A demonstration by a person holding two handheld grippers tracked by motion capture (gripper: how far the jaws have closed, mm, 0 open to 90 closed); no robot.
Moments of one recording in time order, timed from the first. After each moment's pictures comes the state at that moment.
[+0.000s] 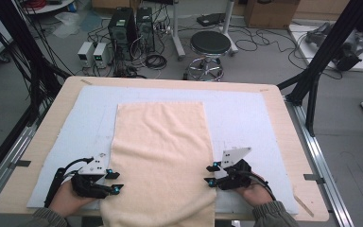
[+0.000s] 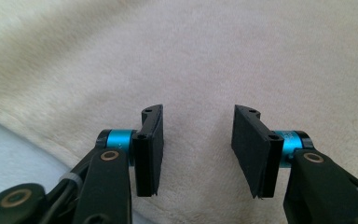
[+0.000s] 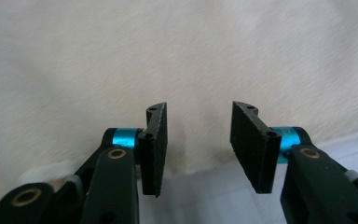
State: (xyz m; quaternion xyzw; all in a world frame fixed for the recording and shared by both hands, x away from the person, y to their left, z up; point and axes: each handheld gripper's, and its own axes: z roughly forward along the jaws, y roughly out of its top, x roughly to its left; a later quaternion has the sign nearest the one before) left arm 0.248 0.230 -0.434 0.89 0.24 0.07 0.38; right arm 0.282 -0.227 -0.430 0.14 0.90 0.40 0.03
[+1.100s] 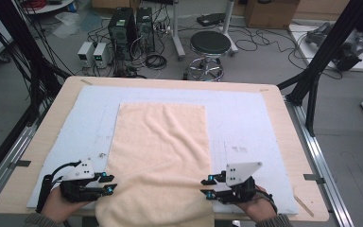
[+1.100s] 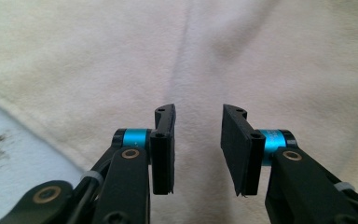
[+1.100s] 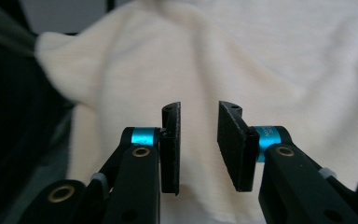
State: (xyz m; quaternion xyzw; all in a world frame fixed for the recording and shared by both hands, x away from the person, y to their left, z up) left arm 0.225 0.244 -0.417 0.87 0.25 0.08 0.42; right arm 0.227 -0.216 -0.398 0.06 0.87 0.48 0.04
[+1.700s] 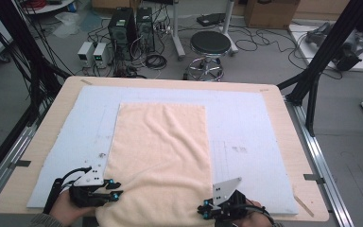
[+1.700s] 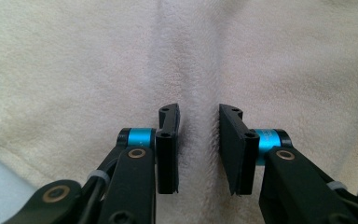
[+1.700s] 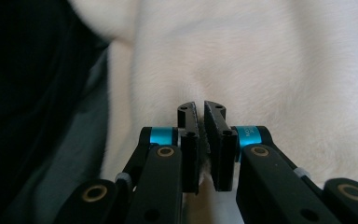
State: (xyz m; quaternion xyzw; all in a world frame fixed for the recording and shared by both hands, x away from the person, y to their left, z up) left arm 0.223 0.232 -0.437 0.88 0.23 0.07 0.40; right arm 0.204 -0.198 -0.437 0.06 0.92 0.38 -0.03
